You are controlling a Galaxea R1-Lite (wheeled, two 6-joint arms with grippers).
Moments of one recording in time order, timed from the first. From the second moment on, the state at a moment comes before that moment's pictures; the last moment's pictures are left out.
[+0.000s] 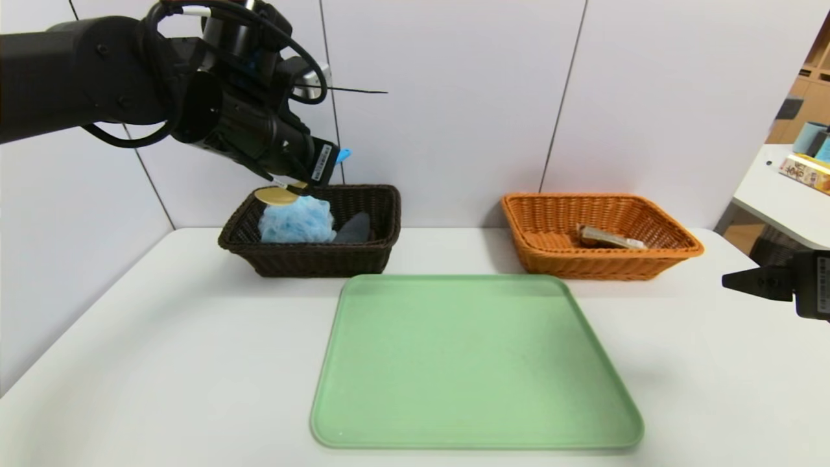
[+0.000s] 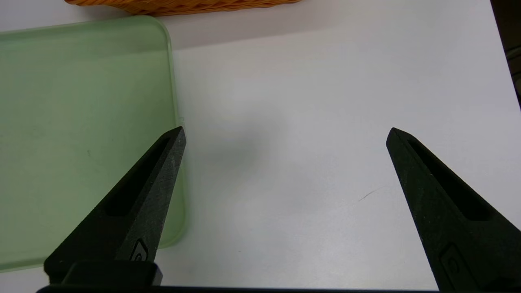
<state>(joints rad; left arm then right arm) -0.42 1.92 -1.95 0.55 0.11 0.10 0.17 1.22 -1.04 0.51 -0.27 0.19</state>
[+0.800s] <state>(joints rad) -0.29 2.18 -1.94 0.24 -0.30 0.67 0.18 1.22 -1.04 0.51 -0.27 0.20</state>
